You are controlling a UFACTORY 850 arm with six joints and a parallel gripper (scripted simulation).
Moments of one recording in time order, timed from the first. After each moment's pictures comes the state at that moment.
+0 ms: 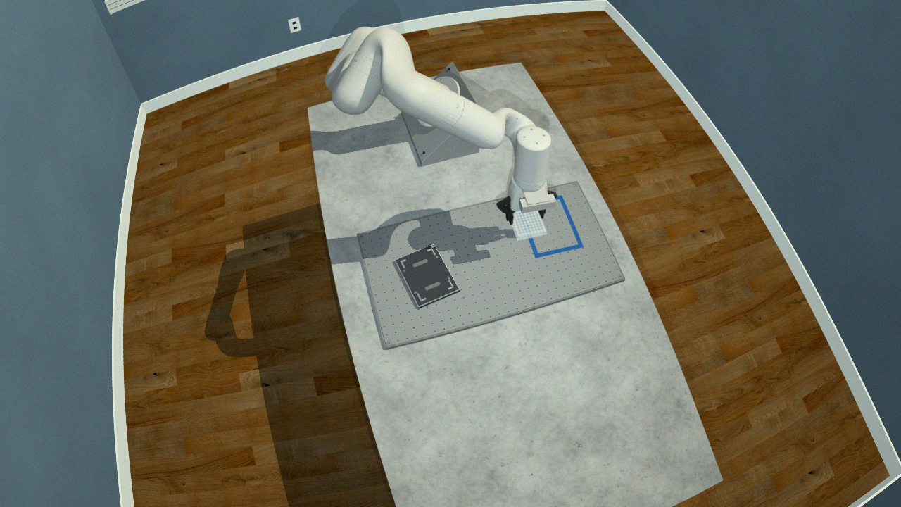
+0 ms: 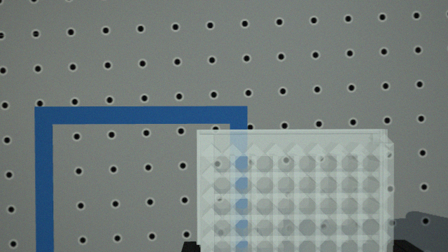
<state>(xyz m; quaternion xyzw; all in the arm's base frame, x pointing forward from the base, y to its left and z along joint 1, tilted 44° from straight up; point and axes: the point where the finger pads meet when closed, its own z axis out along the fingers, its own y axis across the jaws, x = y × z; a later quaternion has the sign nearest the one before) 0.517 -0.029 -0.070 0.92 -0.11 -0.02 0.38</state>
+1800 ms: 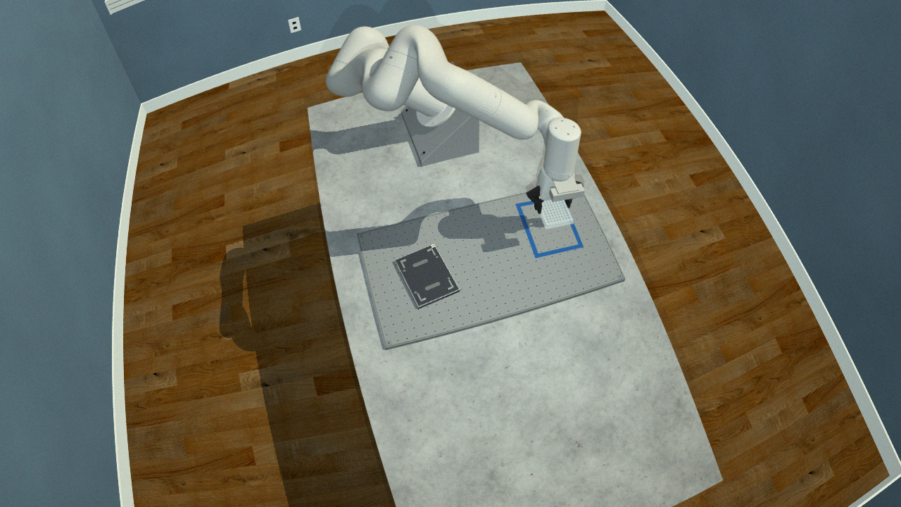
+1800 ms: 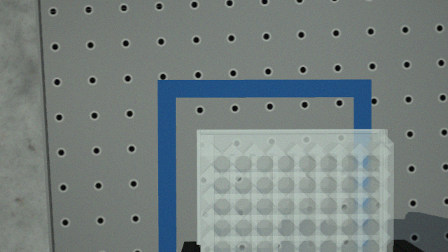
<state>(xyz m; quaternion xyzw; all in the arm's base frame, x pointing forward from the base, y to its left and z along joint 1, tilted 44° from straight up) 0.515 0.035 -0.135 0.92 -0.11 -0.02 0.38</state>
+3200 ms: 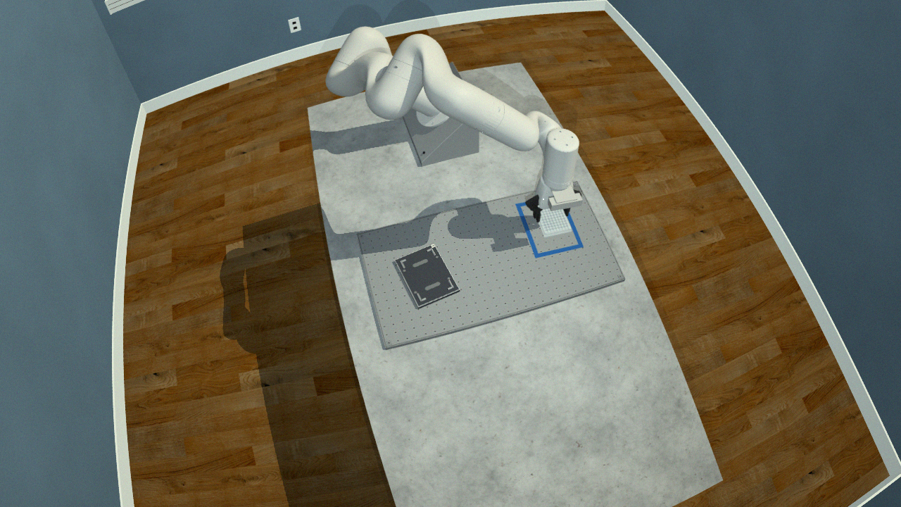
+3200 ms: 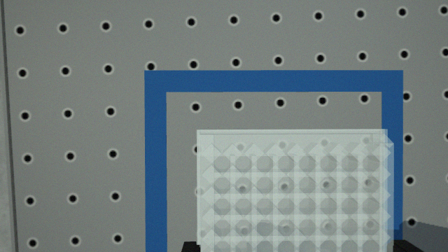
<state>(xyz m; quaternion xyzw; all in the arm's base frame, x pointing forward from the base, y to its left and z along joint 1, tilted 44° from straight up) 0.511 0.008 -0.163 0.92 -0.11 -0.02 0.38</state>
